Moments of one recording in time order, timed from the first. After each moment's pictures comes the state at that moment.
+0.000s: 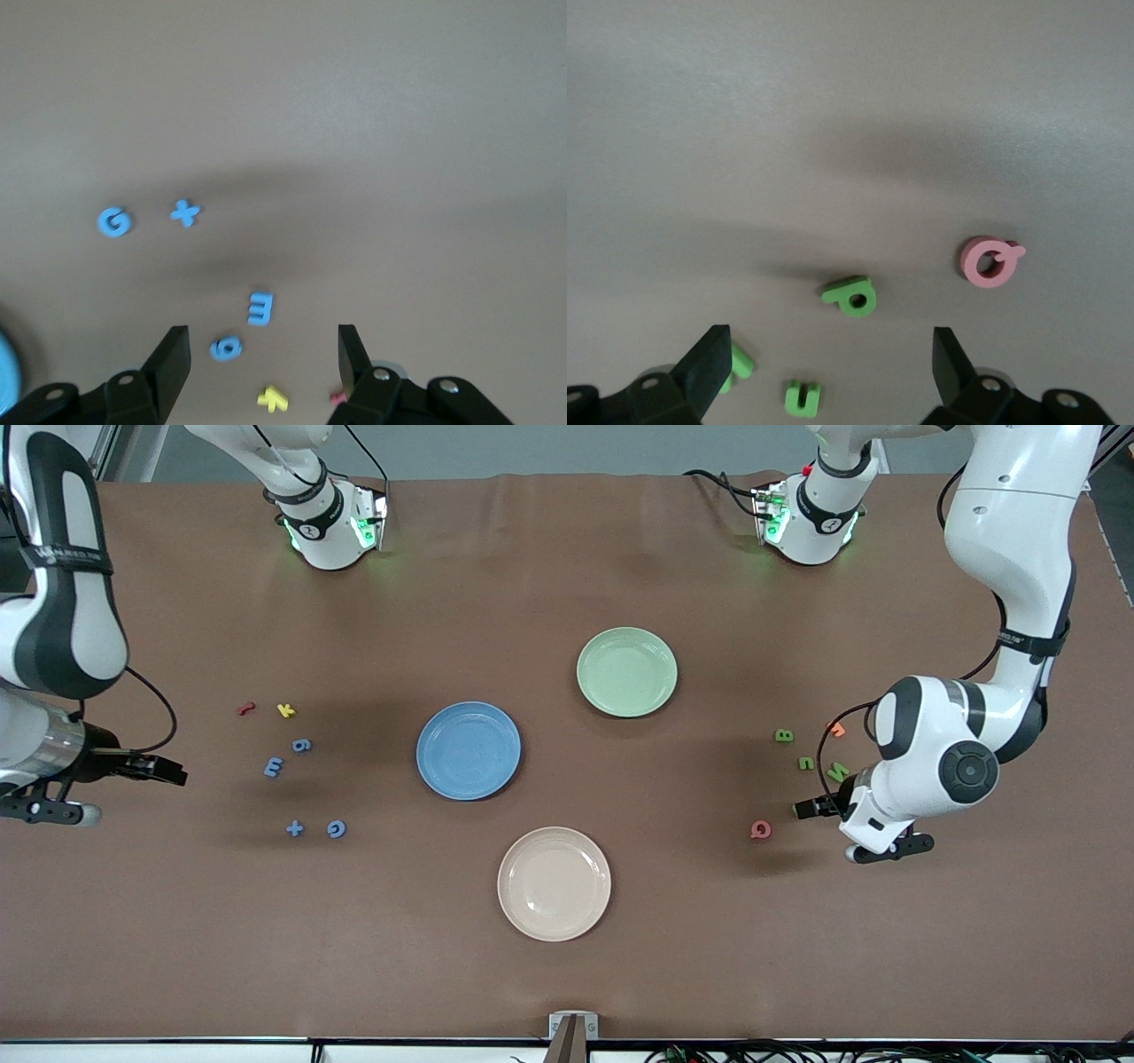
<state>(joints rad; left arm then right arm) 0.01 0.57 -0.15 -1.77 0.02 2.24 -0.32 -0.13 0.29 -0.03 -1.81 0.03 2.05 -0.03</state>
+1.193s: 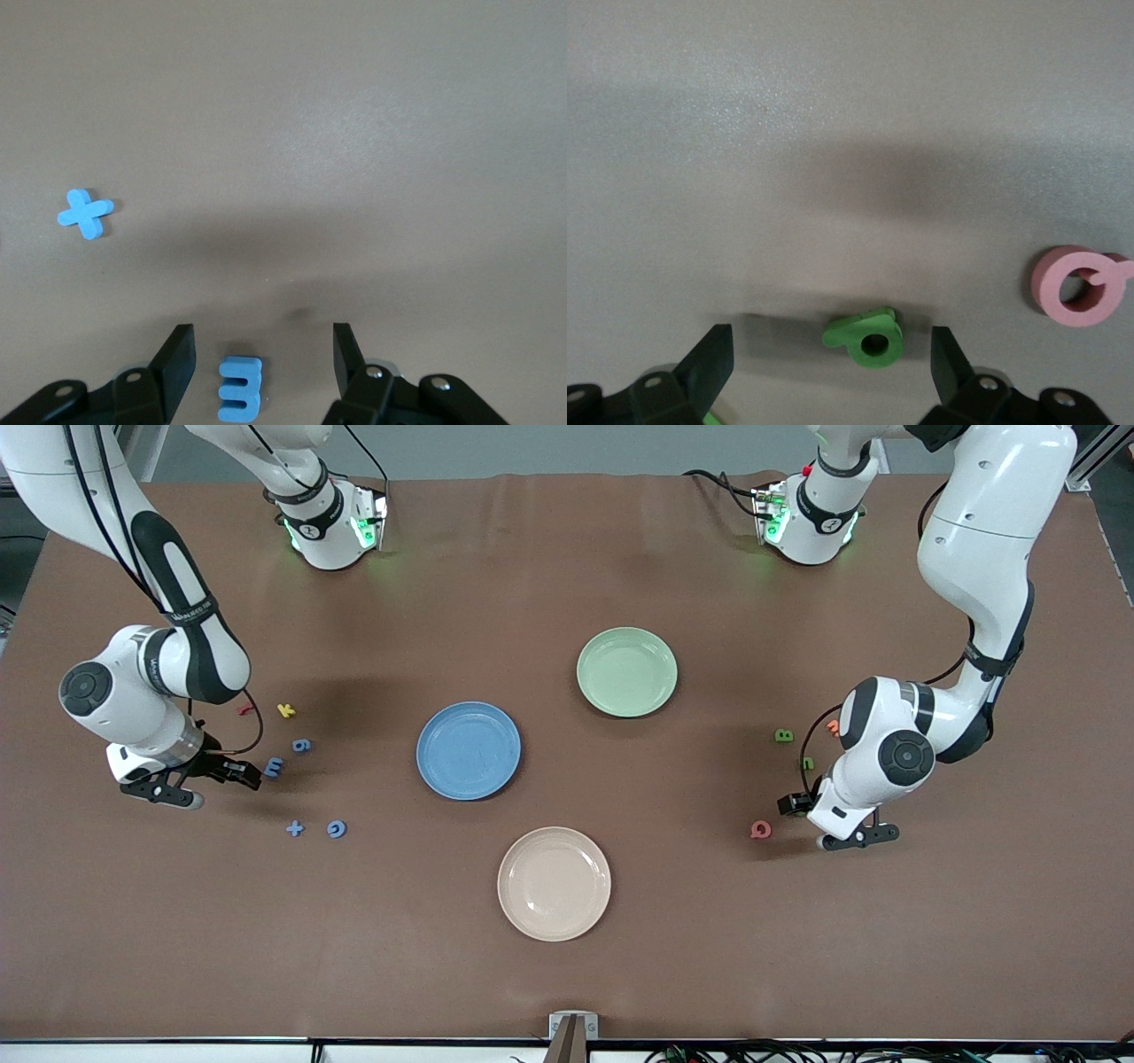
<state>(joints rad) 0.00 0.62 -0.15 -1.89 0.17 2.44 -0.43 -0.13 0.38 -0.02 -2.20 0.03 2.64 0.05</state>
